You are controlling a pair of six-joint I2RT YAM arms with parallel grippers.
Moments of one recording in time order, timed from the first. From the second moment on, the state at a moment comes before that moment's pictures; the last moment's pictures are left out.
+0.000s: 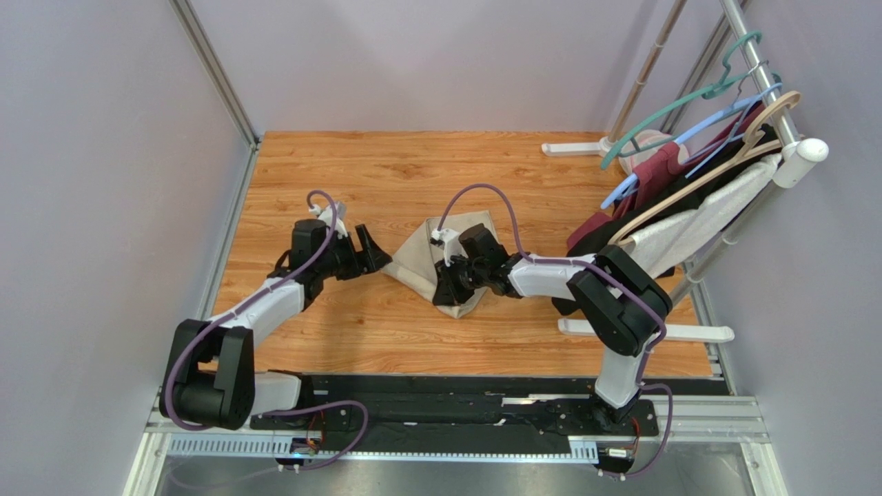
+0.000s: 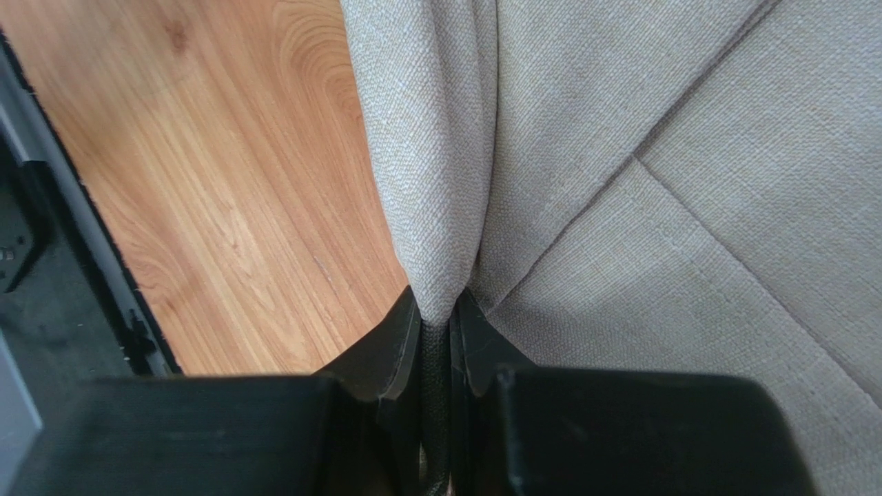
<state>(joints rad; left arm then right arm) -0.16 1.28 0.58 0.08 0.38 -0.49 0.75 1.82 0.93 0.08 -0.43 0.19</state>
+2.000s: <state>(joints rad) -0.17 1.61 0.69 0.09 0.50 -0.53 0.78 1.74 1.05 -0.26 -0.23 0.19</state>
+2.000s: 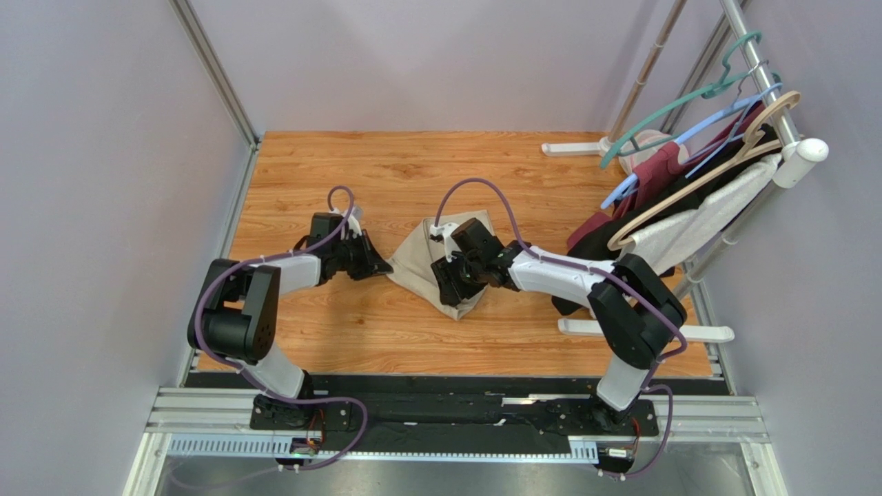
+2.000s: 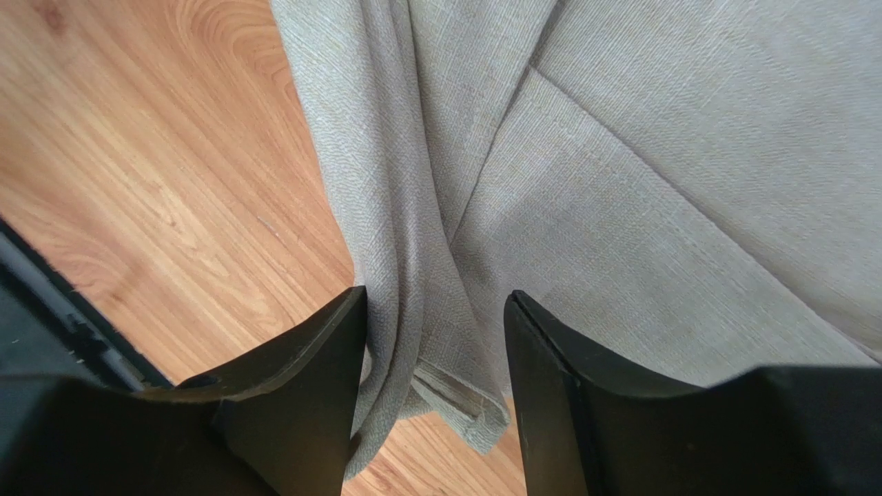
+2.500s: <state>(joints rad) -0.17 1.63 0.71 0.06 0.51 -0.52 1.02 1.66 1.12 -0.28 0.12 0.05</state>
